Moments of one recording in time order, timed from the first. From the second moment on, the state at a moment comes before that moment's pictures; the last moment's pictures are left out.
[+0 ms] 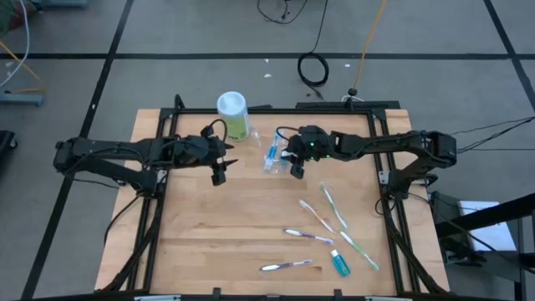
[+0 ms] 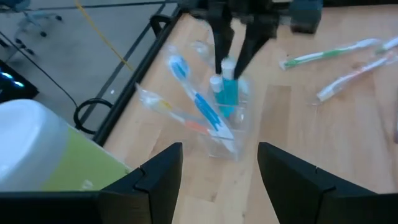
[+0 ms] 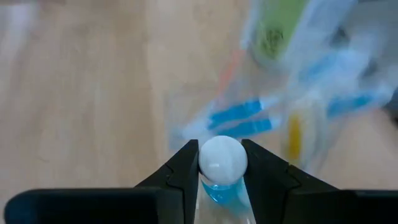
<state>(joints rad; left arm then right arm) 0.04 1.07 0.91 -0.43 -0.30 0.02 -0.26 1.53 0.89 0.00 -0.06 -0.02</state>
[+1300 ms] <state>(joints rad) 0.09 1.07 0.91 -0.42 -0.16 0.06 -0.28 1.50 0.89 -0.01 -0.05 -0.09</state>
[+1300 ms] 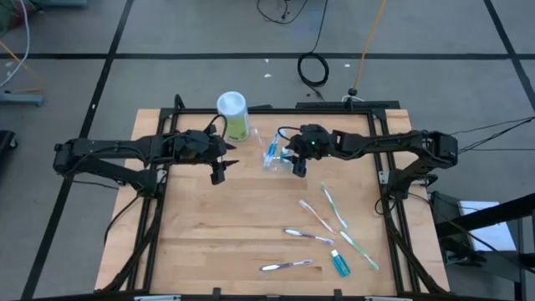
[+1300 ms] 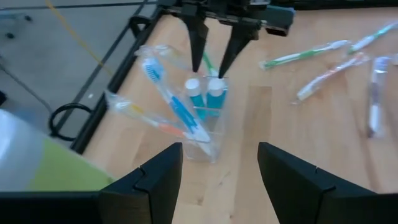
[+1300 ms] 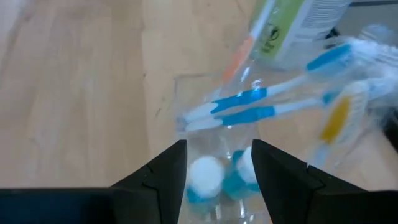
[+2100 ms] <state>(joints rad) 0.07 1.08 0.91 -0.42 -0.08 -0.02 0.04 1.30 0.89 -0.76 -0.06 0.58</state>
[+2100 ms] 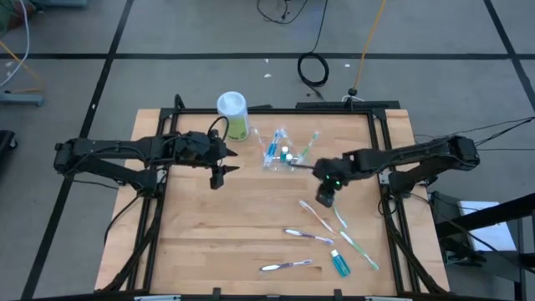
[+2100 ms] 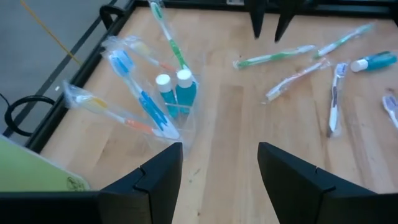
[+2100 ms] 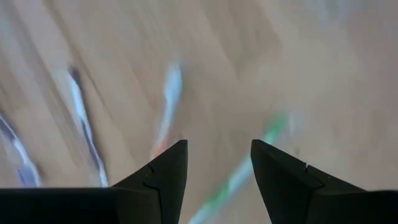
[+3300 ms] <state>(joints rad) -0.03 1.09 0.91 -0.41 -0.08 -0.03 0.49 1.35 0.79 -0.53 0.46 0.97</state>
